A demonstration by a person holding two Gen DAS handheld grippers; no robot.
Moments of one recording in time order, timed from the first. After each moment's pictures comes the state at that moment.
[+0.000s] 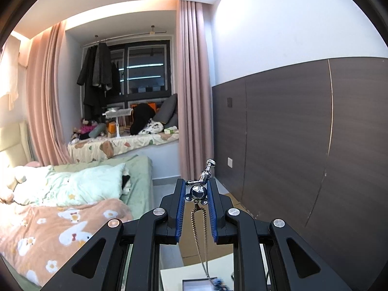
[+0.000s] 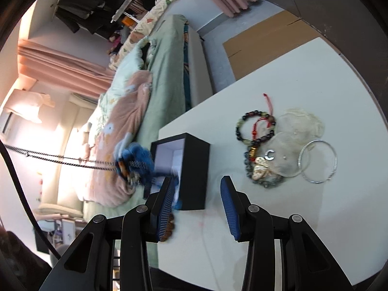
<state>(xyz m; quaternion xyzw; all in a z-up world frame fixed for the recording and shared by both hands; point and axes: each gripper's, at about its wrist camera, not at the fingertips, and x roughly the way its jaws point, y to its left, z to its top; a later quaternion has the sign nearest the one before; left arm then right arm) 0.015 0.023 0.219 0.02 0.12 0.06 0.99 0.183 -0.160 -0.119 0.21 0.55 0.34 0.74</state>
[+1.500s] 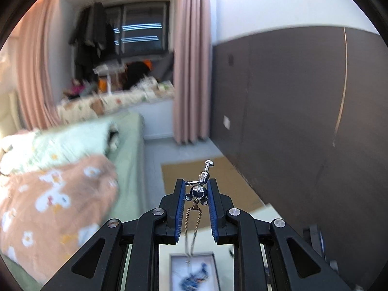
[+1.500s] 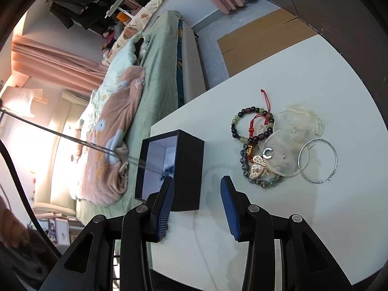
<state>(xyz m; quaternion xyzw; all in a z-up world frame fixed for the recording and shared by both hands) 0.090 0.043 0.116 -0.02 0.25 0.03 0.97 0.185 -0.154 -0.122 0.19 0.56 0.32 0.74</state>
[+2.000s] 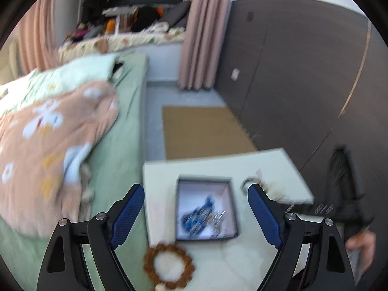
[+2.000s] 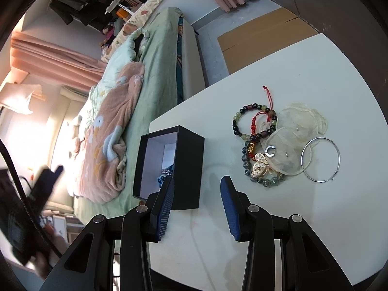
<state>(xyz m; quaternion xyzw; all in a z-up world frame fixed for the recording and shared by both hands) 0.053 0.090 -0.002 -0.10 0.37 0.05 0.92 0.185 -0.150 -0.124 0.18 0.57 0.32 0.74</state>
